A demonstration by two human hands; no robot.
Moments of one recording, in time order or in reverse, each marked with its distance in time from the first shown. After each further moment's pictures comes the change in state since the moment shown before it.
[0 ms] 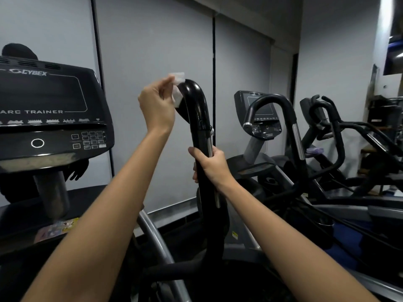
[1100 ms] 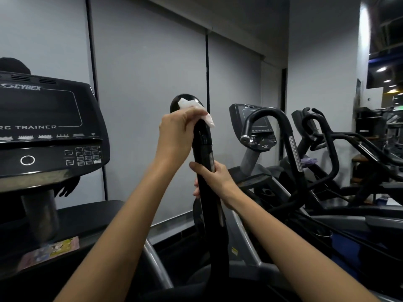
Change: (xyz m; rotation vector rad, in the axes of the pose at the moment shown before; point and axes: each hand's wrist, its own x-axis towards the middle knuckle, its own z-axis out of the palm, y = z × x) left_hand -0.035 0.017 -0.002 0.042 -0.333 0.180; right_hand -0.003 -0.013 -0.006 -0.068 -0.119 0.112
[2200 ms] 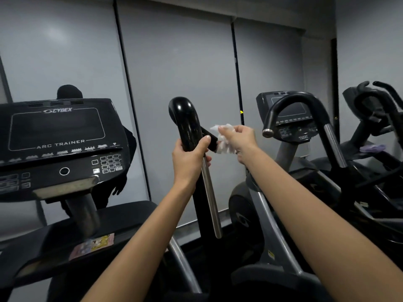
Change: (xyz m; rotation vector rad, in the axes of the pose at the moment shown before) left_hand -0.032 -0.004 0.063 -0.382 0.157 -0.613; right_hand 0.100 -0.027 -0.070 0.131 0.305 0.008
